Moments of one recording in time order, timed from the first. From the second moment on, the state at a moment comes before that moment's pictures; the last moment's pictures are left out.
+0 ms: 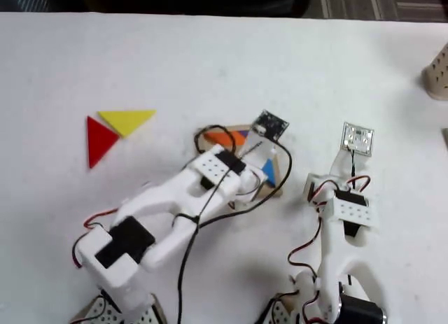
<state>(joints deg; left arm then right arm) 35.1 13.3 22.5 48.4 13.8 11.2 -27.0 67.2 29.8 1.0</state>
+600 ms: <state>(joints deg) 31.0 13.3 22.4 47.3 14.0 11.2 -27.0 67.2 29.8 1.0</state>
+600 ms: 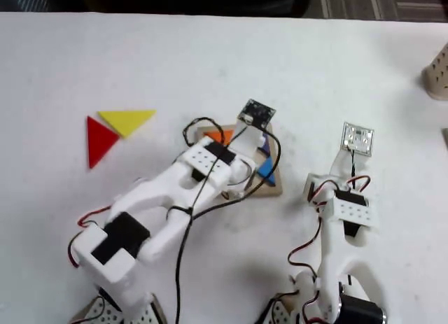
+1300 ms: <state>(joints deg) 24.2 13.8 19.3 44.0 21.0 11.2 -27.0 67.2 29.8 1.0</state>
